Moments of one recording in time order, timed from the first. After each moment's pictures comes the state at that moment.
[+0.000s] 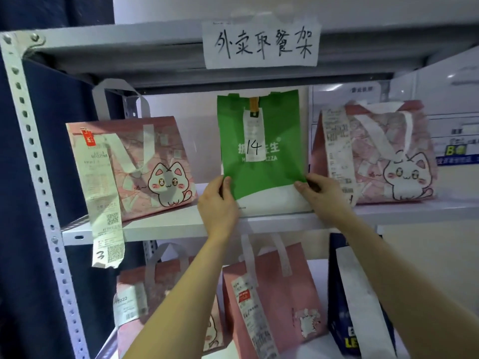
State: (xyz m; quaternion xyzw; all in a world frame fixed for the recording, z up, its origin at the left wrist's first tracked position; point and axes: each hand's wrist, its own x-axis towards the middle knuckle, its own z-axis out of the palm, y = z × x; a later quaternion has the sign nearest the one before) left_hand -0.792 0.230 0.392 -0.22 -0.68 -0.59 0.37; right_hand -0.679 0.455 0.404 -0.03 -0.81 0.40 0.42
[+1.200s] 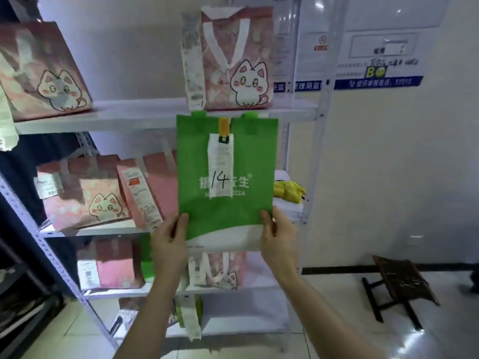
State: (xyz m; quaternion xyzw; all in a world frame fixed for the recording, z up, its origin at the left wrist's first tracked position) left_hand -0.428 0.345 0.170 -0.11 -0.69 -0.70 0.16; right_hand -0.345 0.547 0.168 -0.12 -0.75 0.51 0.40
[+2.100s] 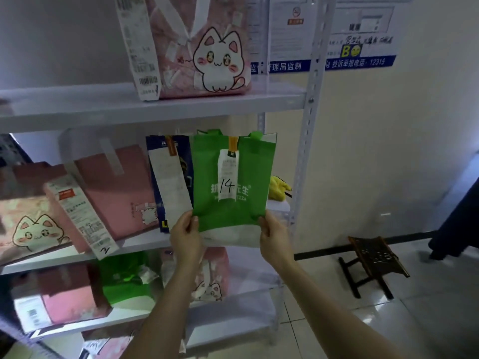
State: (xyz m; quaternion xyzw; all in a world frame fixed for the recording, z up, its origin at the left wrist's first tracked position) left_hand -0.572 0.464 0.071 -0.08 -0.73 -0.67 0.06; right_hand -0.435 0.635 0.090 -0.19 -0.82 0.44 0.32
